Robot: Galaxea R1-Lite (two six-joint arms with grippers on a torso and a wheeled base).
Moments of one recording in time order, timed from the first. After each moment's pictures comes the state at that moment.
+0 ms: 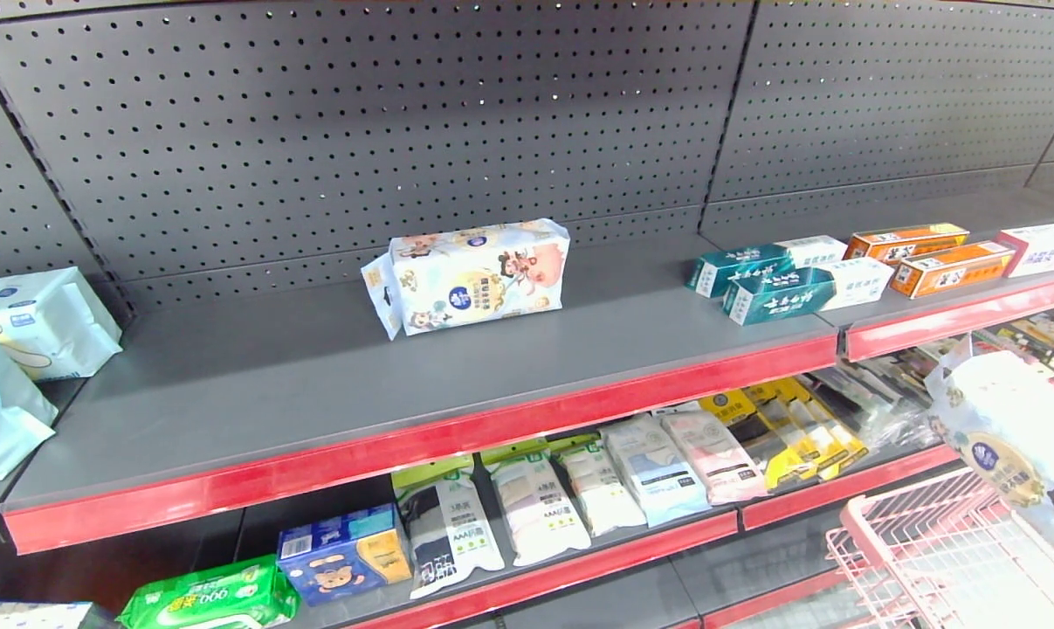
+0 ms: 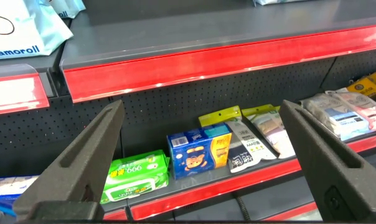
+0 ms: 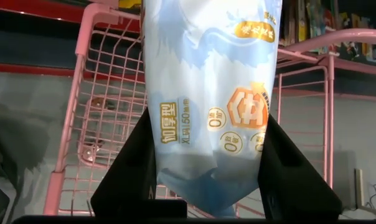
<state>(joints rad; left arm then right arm) 0.00 0.00 0.00 0.00 -0.04 -0.01 -1.00 1.41 -0.42 -0.22 0.63 -1.13</state>
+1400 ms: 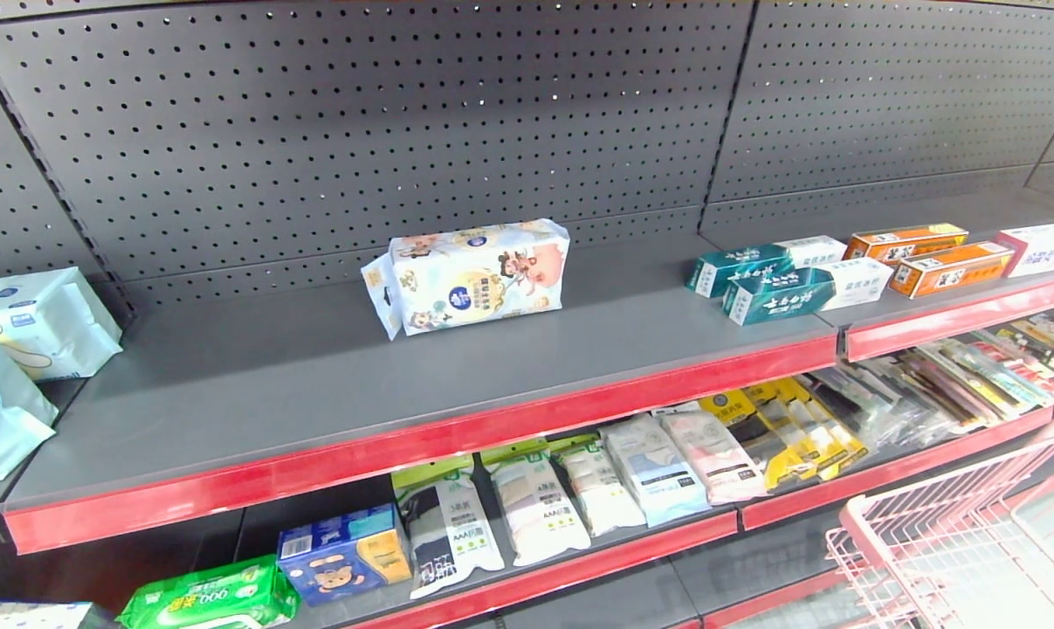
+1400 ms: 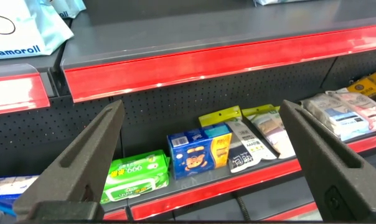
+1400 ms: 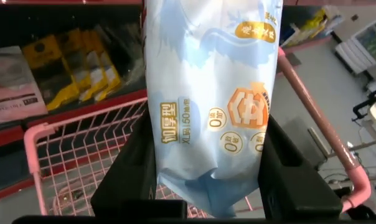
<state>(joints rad) 0.00 0.00 0.00 0.00 -0.04 -0.01 -0.84 1.11 -0.44 -0.46 0.31 -0.56</state>
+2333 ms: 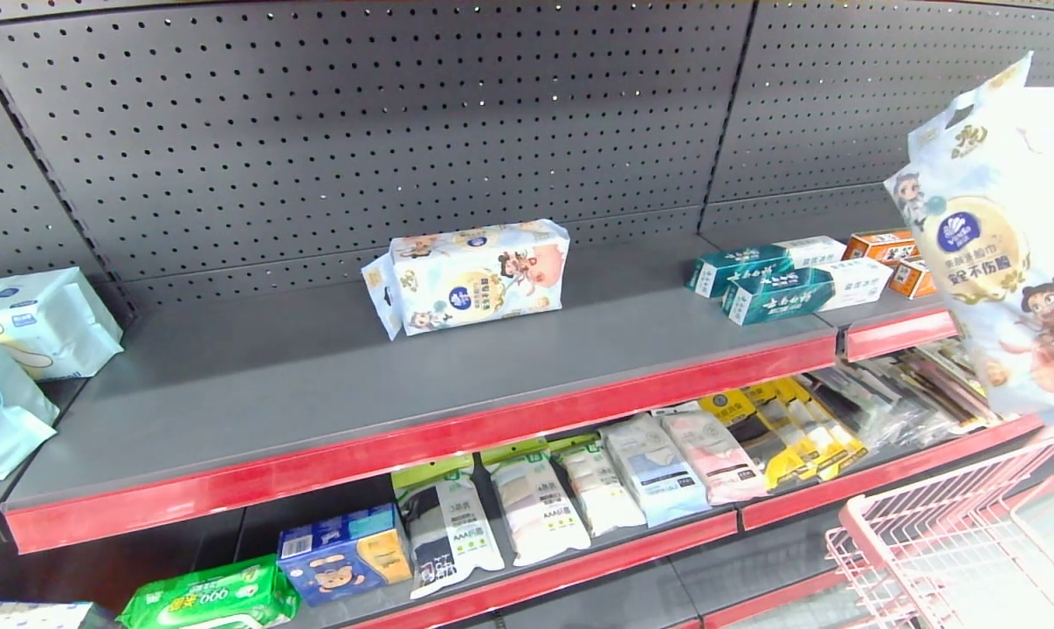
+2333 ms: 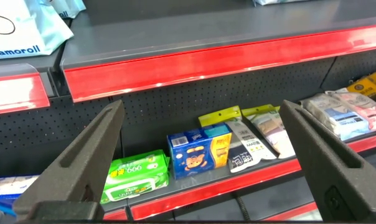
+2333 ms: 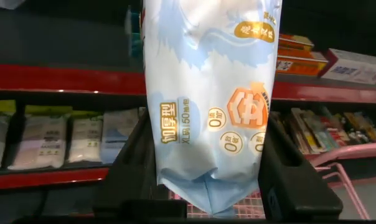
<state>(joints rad) 0.00 0.00 0.00 0.00 -0.04 -0.01 -0.12 0.88 -0.52 -0.26 0.12 -0.30</state>
